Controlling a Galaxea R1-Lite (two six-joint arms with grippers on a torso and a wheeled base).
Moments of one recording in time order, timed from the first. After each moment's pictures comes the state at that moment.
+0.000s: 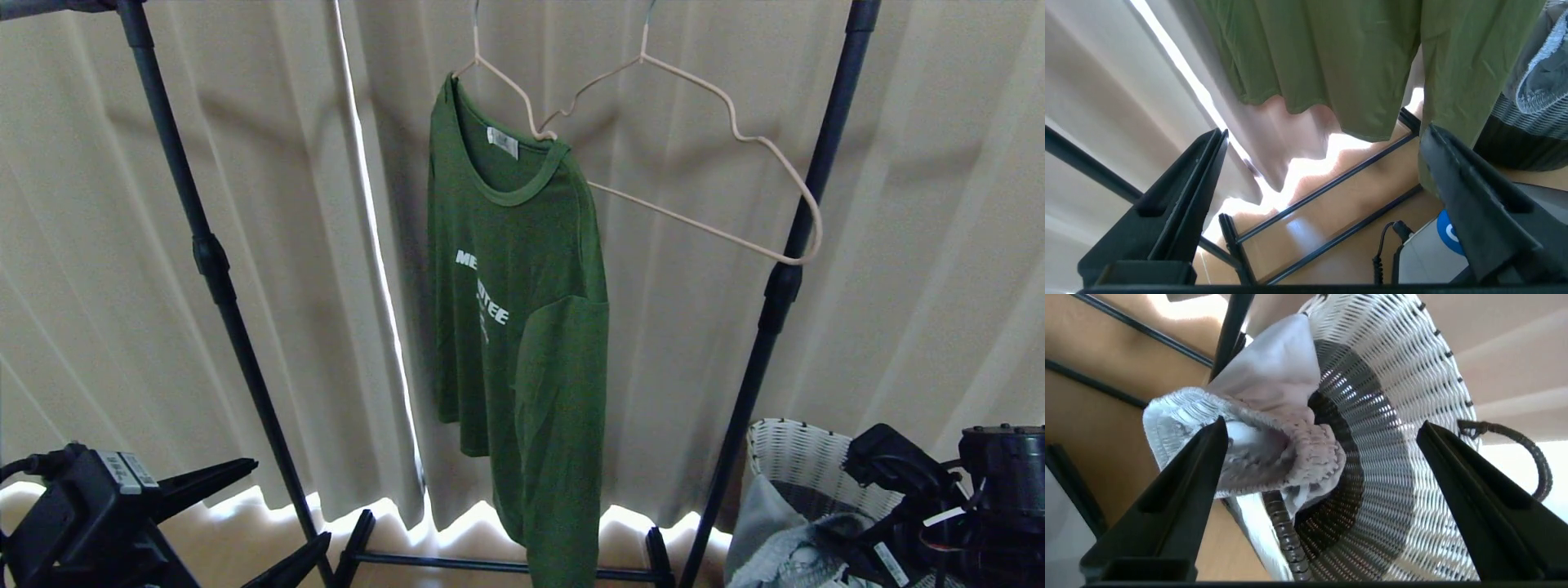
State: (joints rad) left arm -0.29 1.17 -0.01 -0.87 -0.23 0.25; right arm 0.05 1.64 -0.18 -0.67 -0.11 -0.42
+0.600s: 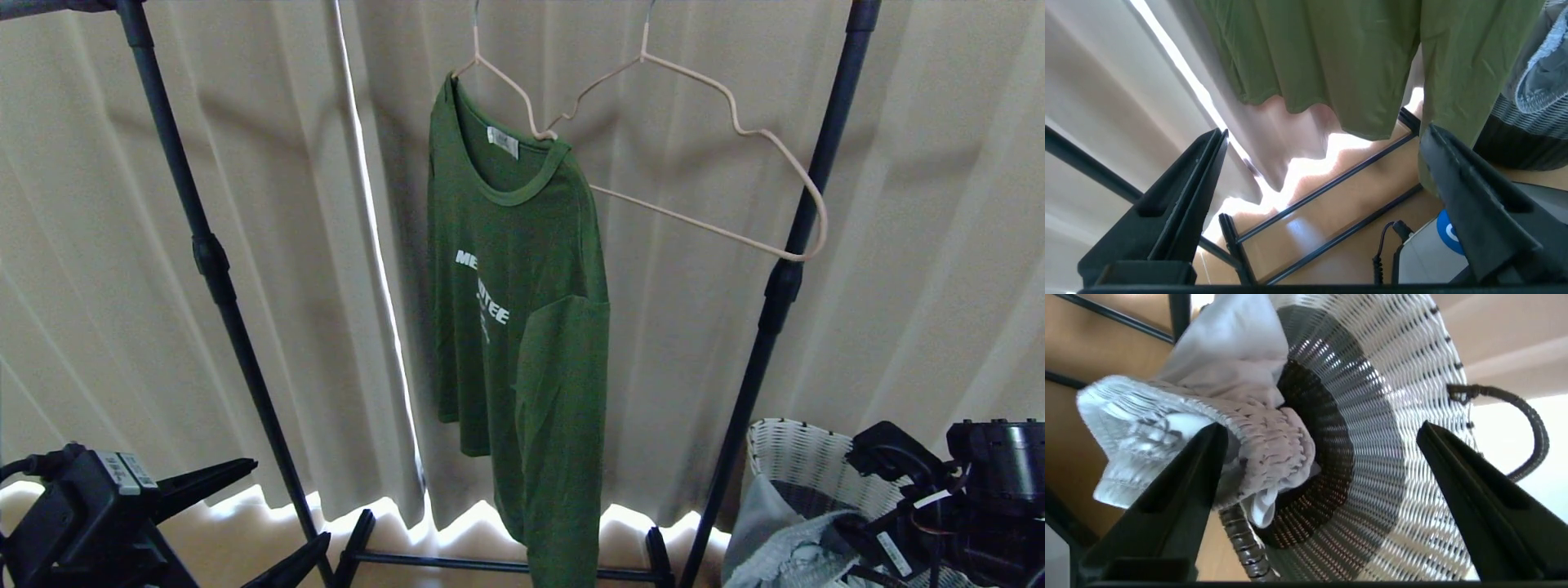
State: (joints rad) left arm -0.29 1.17 -0.01 -0.87 -0.23 0.25; right arm -0.03 1.72 -0.22 -0.67 -0.16 -0.41
